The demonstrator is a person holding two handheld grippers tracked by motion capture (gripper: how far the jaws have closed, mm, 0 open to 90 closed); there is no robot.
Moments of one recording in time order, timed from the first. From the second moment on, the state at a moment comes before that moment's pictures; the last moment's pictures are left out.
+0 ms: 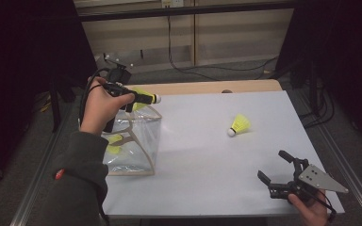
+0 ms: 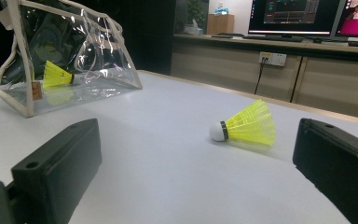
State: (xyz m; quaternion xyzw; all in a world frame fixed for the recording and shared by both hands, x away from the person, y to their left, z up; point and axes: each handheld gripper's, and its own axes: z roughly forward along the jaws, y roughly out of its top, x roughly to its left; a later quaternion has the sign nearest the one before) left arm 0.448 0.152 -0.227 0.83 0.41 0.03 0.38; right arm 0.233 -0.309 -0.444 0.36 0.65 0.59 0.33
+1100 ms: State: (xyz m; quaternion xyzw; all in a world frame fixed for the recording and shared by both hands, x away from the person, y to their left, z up) left arm 0.449 0.172 -0.227 0.82 0.43 0.04 0.38; right arm 0.233 -0.309 -0.444 0.36 0.65 0.58 0.33
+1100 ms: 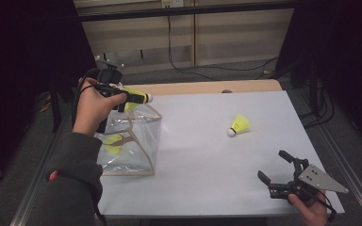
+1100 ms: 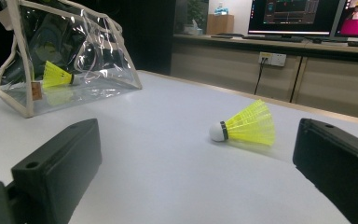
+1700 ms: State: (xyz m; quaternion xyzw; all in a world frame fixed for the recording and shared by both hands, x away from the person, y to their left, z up) left arm 0.449 0.185 -0.227 0.81 0.45 0.06 0.38; right arm 0.233 -0.308 -0.444 0.36 0.65 0.59 0.33
